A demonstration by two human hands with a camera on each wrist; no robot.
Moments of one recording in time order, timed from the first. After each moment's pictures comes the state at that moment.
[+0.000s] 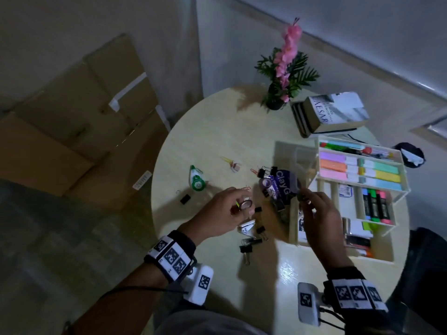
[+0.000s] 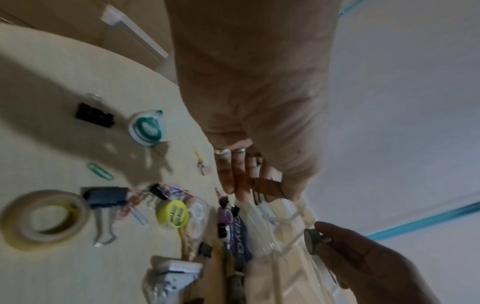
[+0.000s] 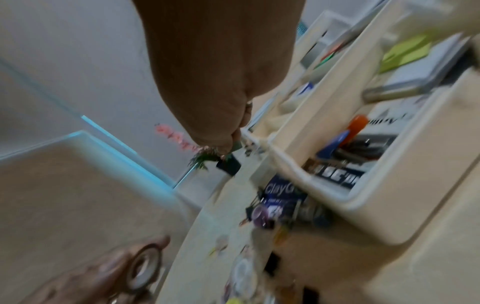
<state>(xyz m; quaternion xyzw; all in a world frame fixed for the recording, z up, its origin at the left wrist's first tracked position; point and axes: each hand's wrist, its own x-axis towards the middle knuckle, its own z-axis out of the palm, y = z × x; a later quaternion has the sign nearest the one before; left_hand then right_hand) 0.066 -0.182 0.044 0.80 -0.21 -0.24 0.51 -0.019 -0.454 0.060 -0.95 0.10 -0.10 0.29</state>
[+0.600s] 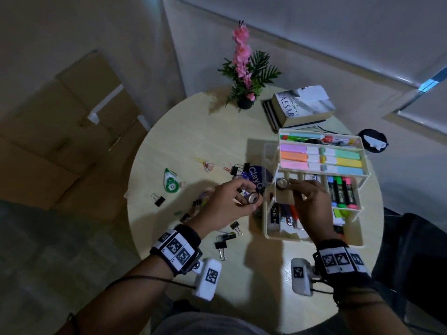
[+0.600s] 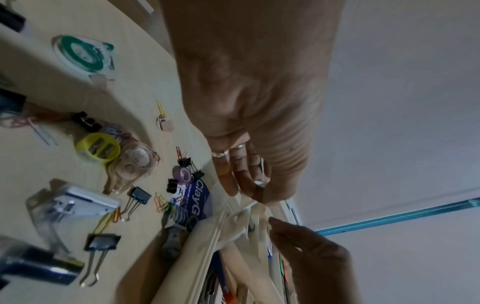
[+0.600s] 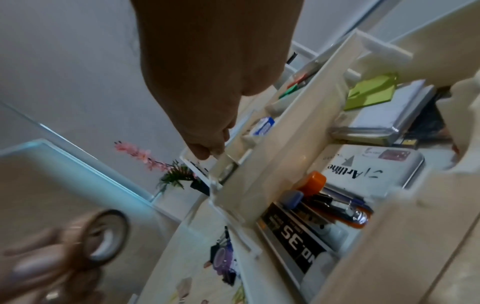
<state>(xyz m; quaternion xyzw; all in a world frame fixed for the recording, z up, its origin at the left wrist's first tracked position) 0.047 -0.280 0.075 0.76 -0.14 -0.28 0.57 -0.021 -0.529 0.058 -0.93 0.11 -0.13 0.32</state>
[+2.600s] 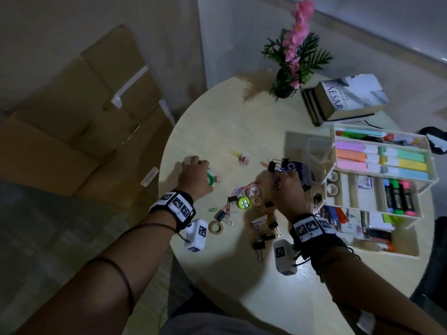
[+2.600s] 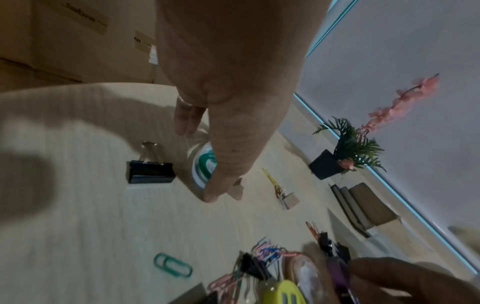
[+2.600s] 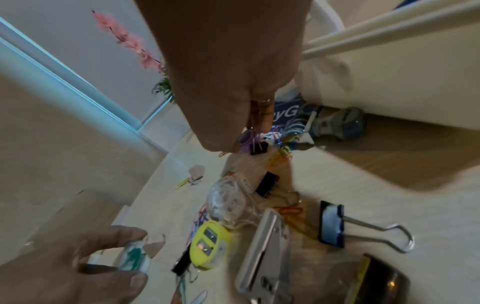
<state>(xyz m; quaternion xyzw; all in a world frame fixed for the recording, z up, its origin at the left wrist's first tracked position) 0.164 -0.125 -0.023 0.96 -0.08 -0.25 0.12 0.070 -0.400 -0.038 -0.95 0.16 0.06 0.25</state>
